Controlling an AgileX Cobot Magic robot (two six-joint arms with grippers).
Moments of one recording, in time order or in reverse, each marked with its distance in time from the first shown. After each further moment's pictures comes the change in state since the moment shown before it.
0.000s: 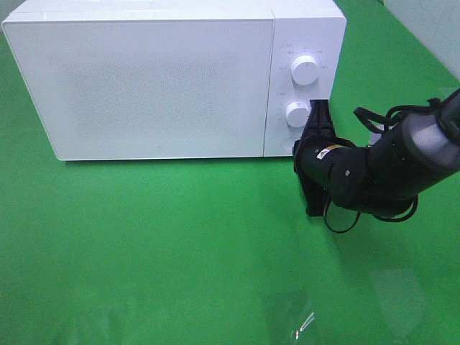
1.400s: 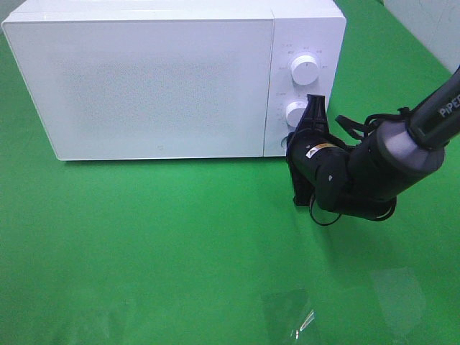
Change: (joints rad) left arm 0.000 0.000 0.000 0.000 0.000 0.000; right arm 0.001 0.081 -0.069 -0.015 -0.130 0.086
